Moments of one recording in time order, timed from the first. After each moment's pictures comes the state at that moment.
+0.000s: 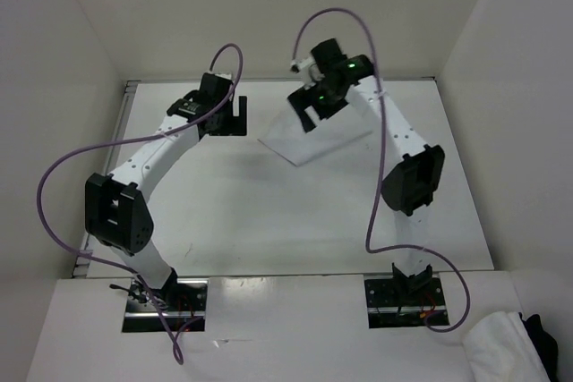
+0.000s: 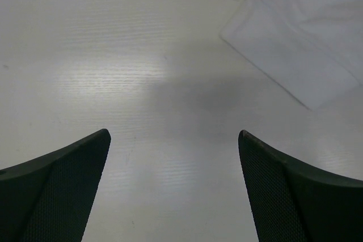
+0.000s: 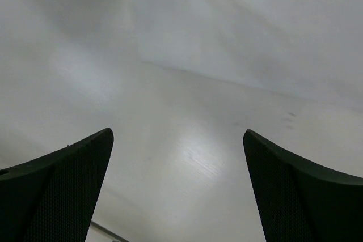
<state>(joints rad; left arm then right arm) -0.35 1.68 1.52 -0.68 -0.22 -0.29 0.49 2.07 2.23 -1.22 -0.11 -0.22</state>
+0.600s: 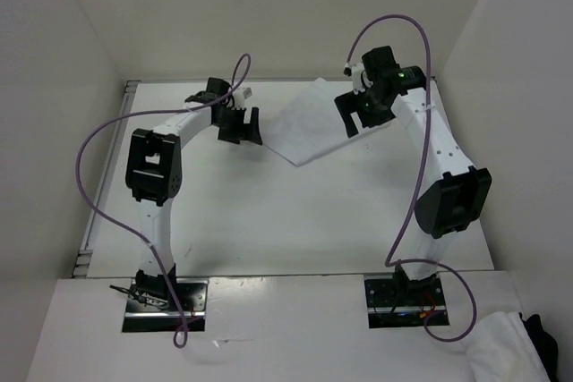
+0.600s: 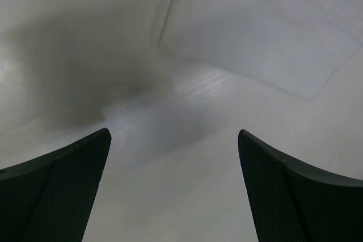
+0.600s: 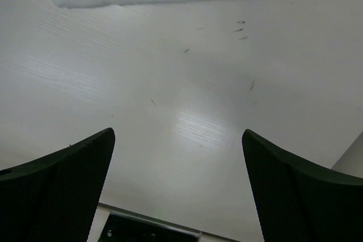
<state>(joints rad) -0.20 2.12 1.63 -0.58 0.43 -0.11 0.26 1.77 1.88 -1.17 -0.02 -0.17</state>
